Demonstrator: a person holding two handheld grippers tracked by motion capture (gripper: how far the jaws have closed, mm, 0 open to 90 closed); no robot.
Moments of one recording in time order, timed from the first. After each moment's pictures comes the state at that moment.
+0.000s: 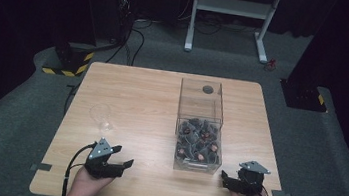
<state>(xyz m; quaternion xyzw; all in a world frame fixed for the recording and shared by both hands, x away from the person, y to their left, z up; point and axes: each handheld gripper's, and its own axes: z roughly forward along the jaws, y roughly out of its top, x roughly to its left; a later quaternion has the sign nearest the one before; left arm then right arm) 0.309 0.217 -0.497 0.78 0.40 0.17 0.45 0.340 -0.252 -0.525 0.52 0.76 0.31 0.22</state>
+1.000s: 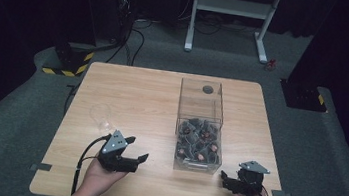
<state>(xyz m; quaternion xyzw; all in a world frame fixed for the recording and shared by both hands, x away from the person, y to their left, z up) 0.321 0.176 -0.455 0.79 0.36 0.18 0.47 0.340 -0.251 -0.525 0.52 0.77 0.31 0.21</state>
